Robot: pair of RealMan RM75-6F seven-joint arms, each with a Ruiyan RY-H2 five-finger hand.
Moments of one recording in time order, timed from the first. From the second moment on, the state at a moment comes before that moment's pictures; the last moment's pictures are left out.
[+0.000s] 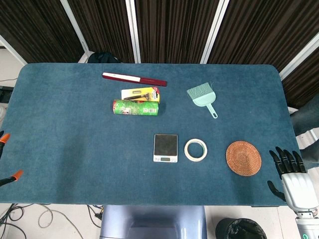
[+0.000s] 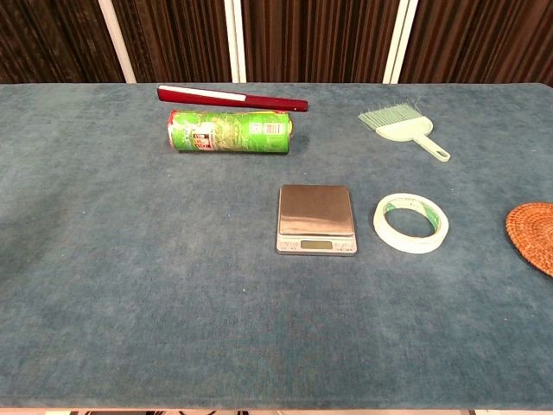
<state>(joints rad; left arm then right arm) -0.05 -1.07 -0.05 -1.58 1.53 1.57 -0.02 0.03 -1.10 0.02 -1.65 -1.62 1.54 -0.14</state>
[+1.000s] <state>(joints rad) -0.05 -1.08 -0.06 -1.58 1.52 1.57 0.02 0.52 -1.30 0.05 -1.28 -1.91 1.18 0.19</state>
